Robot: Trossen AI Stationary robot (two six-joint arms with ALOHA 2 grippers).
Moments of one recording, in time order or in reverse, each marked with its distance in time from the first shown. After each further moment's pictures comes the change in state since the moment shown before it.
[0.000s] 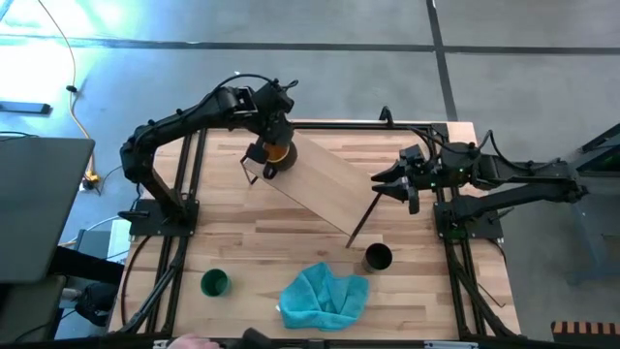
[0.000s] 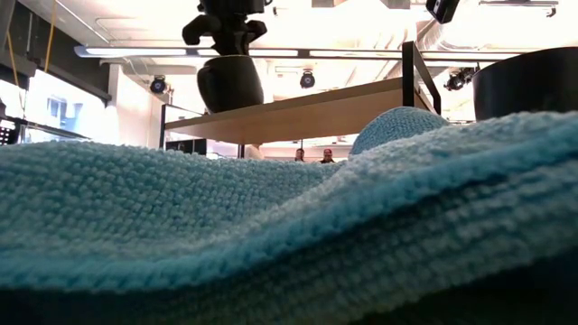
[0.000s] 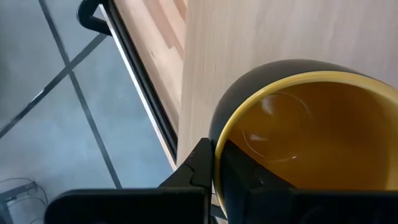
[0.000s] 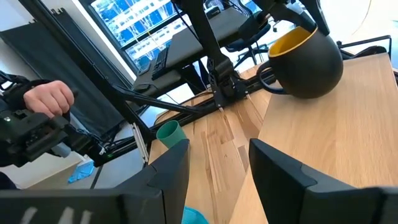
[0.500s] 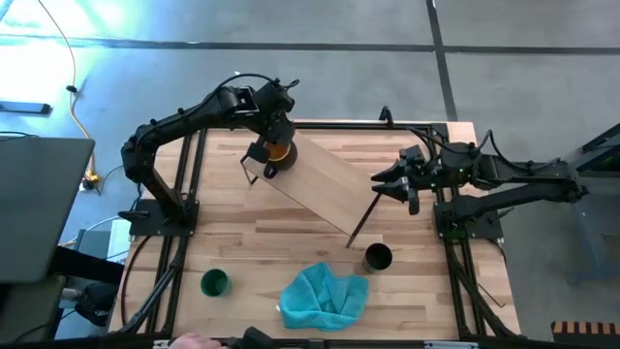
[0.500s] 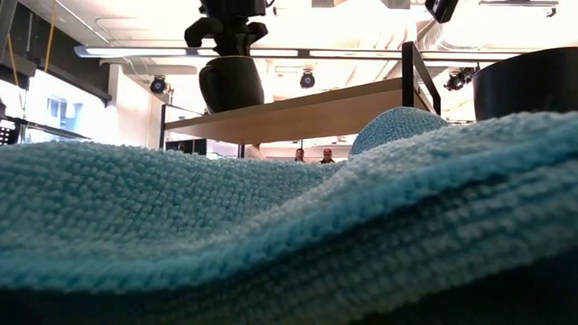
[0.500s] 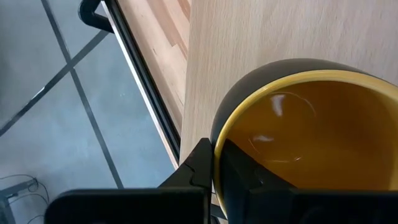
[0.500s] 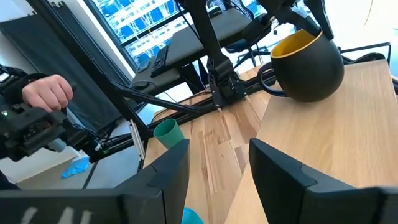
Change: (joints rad) left arm 0.005 0.014 0.002 0.005 -0.013 -0.001; right arm 0.000 0.000 0.000 -0.001 0.000 -0.043
